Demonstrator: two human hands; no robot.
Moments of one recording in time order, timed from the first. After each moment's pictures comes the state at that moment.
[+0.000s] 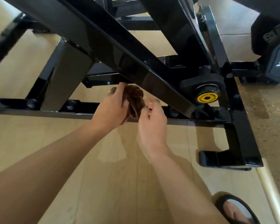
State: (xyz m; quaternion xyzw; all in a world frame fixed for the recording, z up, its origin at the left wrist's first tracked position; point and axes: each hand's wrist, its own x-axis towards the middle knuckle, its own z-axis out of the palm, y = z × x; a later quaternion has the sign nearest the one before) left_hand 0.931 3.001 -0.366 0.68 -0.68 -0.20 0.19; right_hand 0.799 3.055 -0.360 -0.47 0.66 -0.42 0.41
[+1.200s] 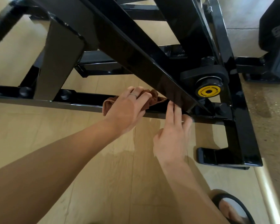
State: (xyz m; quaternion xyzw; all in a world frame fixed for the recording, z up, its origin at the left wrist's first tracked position) left_hand 0.899 3.016 -0.397 0.54 -0.83 -0.05 0.11; right_hand 0.743 3.091 -0.411 -0.64 0.74 -0.20 0.10
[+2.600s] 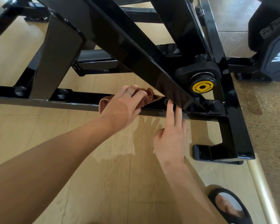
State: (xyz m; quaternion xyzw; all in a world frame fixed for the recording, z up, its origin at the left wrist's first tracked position) left_hand 0.909 3.014 -0.416 0.52 -0.84 -0.03 0.14; right_hand 0.735 3.103 -0.424 -0.62 0.75 -0.22 0.12
